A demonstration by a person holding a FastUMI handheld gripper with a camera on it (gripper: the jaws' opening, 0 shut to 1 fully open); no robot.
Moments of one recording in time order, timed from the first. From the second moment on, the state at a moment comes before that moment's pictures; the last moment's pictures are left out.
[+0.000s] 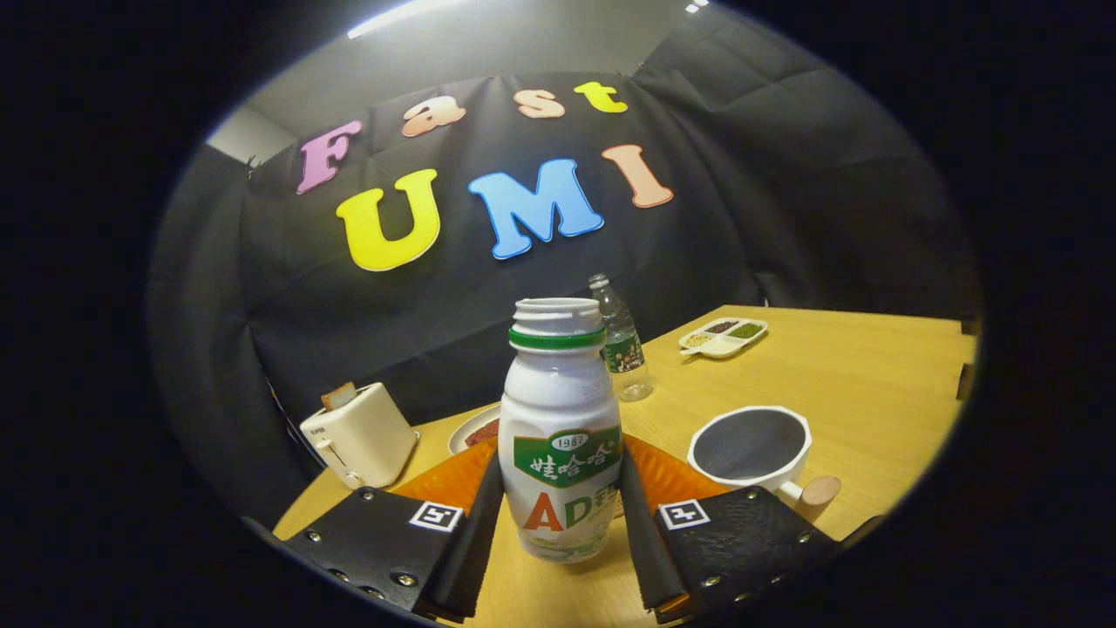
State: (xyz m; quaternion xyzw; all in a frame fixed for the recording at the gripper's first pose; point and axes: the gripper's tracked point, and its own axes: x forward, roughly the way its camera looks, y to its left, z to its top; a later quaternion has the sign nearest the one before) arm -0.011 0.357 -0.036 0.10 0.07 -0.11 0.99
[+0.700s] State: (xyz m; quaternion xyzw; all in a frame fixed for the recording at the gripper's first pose) arm 0.052 0.354 -0.053 -0.06 0.11 -0.12 0.99
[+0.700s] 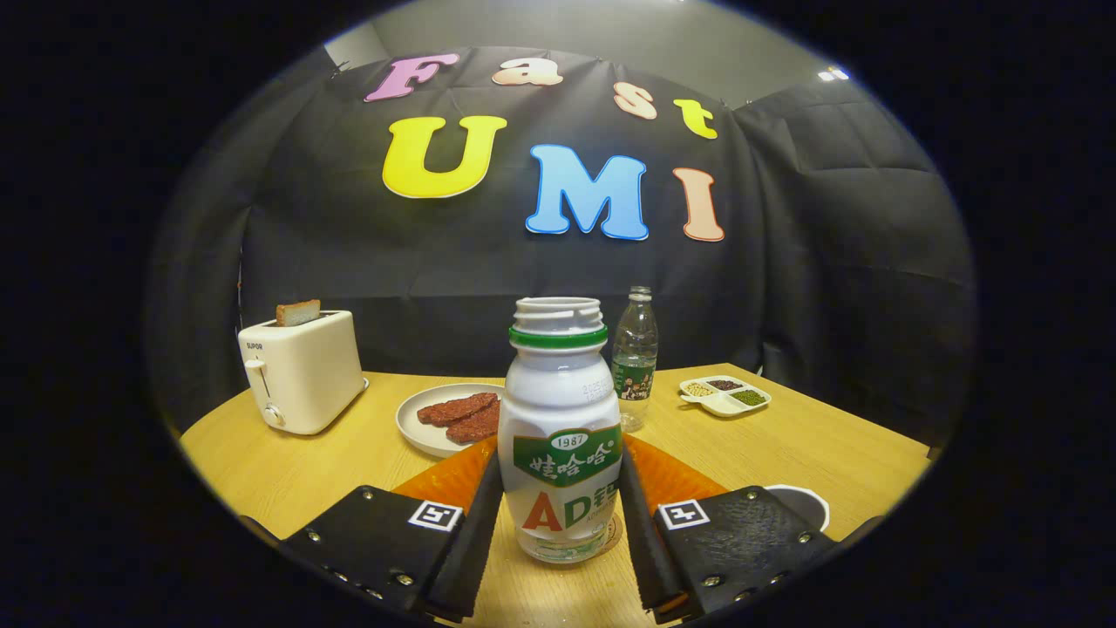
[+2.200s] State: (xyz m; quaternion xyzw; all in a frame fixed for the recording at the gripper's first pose) arm 0.063 0.328 -0.071 -0.04 0.11 -0.11 0.99
